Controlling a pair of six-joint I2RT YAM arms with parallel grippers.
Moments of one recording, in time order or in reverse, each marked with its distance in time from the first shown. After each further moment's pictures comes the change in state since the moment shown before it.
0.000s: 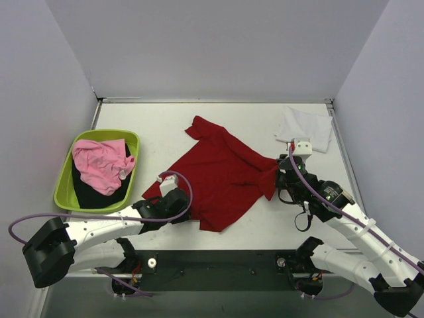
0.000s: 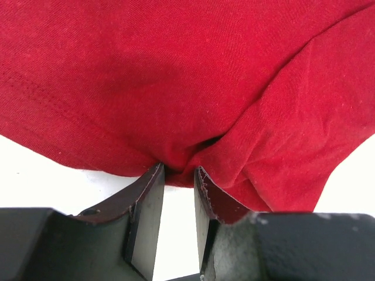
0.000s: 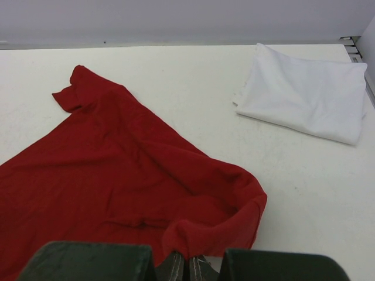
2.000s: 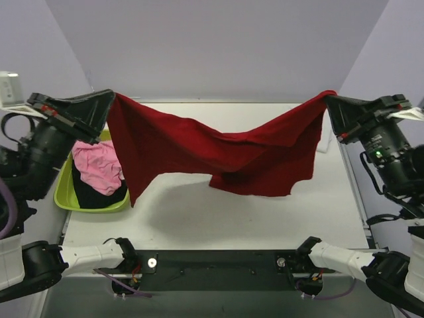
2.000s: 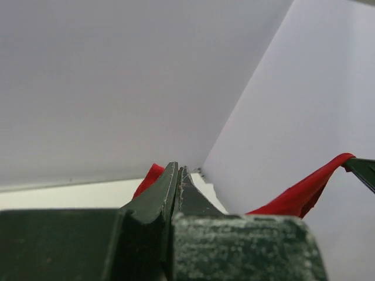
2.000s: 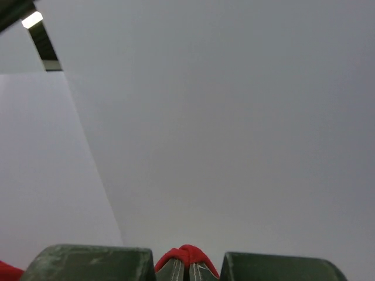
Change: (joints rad) left arm -0.019 -0.061 1.590 -0.371 -0.220 0.805; right arm -0.006 0.176 1.075 -0.041 -0.163 -0.249
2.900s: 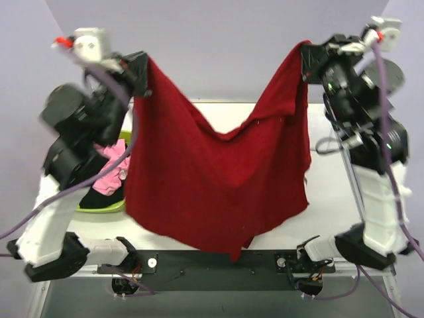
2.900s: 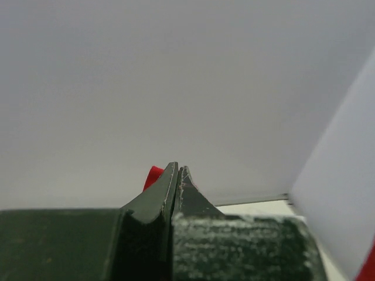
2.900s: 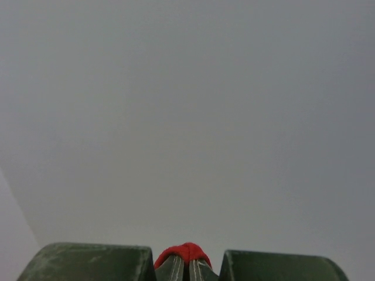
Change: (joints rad) left arm 0.182 0.215 -0.053 0.334 0.014 0.246; right arm -0.206 0.322 0.196 0.177 -0.094 -0.045
